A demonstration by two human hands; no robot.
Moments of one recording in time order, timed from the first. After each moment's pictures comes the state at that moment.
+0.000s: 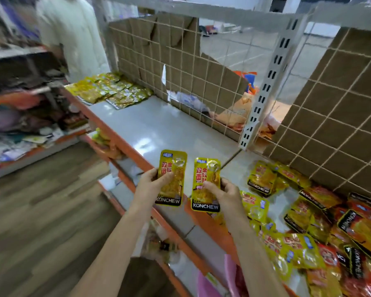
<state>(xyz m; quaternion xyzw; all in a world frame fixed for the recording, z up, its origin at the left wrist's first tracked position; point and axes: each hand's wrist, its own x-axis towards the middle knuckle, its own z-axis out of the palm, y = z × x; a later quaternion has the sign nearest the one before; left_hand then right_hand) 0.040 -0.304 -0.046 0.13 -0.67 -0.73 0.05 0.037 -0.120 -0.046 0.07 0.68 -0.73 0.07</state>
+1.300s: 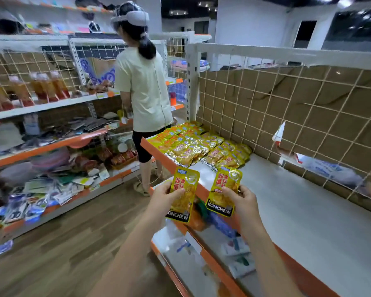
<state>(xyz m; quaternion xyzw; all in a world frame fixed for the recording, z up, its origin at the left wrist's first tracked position) -0.149 -0.714 -0.025 0.12 -0.72 -0.69 0.05 -0.191 -0.526 -0.040 0.05 0.66 -0.75 0.01</state>
